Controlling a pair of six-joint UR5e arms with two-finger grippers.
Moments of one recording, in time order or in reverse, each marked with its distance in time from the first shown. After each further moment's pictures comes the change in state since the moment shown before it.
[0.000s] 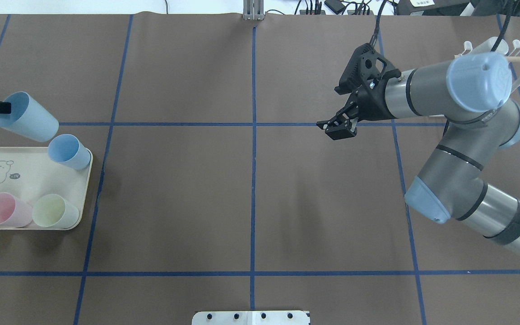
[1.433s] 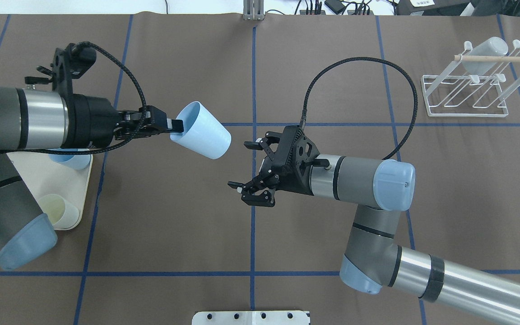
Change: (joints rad) left arm 0.431 -0.413 0.020 0.037 0.243 -0.543; right arm -0.313 0.138 -0.149 0.464 -0.275 0.071
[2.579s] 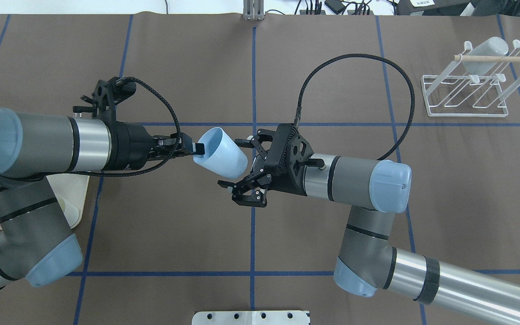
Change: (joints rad) left arm 0.086 -0.008 0.052 -0.001 0.053 0.003; right arm -0.001 0.011 0.014 0.002 -0.017 0.000
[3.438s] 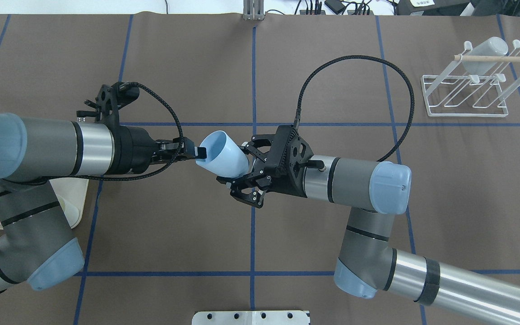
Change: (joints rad) left arm 0.011 0.001 0.001 -0.005 0.003 0.003; right arm -0.004 -0.002 0.003 0.000 0.002 0.004
